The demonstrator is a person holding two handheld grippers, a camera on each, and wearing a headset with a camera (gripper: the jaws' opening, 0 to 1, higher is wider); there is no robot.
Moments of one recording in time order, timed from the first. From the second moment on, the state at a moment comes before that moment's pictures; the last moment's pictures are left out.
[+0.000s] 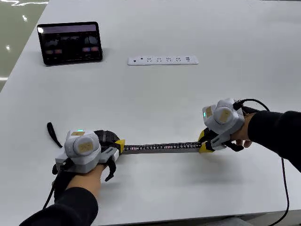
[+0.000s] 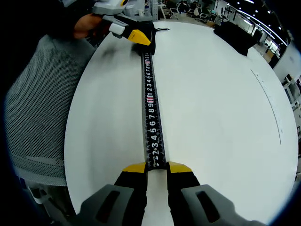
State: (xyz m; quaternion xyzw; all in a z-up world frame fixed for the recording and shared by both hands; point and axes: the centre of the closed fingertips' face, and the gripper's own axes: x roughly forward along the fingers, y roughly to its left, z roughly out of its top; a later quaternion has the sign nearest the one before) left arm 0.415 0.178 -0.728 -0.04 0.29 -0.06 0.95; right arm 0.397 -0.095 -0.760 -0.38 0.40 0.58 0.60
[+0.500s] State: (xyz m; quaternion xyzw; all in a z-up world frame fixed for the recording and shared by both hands) left arm 0.415 0.179 -0.728 -0.04 0.30 -0.06 0.95; right arm 0.403 -0.085 -0.760 -0.37 0.40 0.57 0.62
